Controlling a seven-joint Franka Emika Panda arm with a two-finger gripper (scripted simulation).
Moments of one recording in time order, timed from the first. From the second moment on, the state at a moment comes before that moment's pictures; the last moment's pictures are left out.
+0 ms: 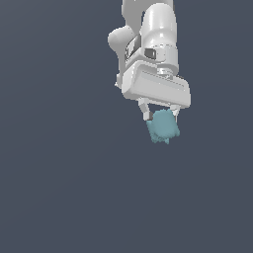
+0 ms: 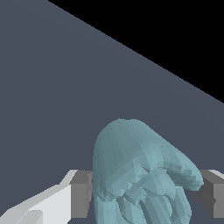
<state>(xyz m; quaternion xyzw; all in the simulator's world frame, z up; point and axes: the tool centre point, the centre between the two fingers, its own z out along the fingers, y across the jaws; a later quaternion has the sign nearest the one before) 0.091 0.084 0.371 0.85 0.22 0.47 0.13</state>
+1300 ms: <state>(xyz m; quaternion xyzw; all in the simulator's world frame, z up) 0.072 0.114 0.487 0.76 0.20 0.59 0.17</state>
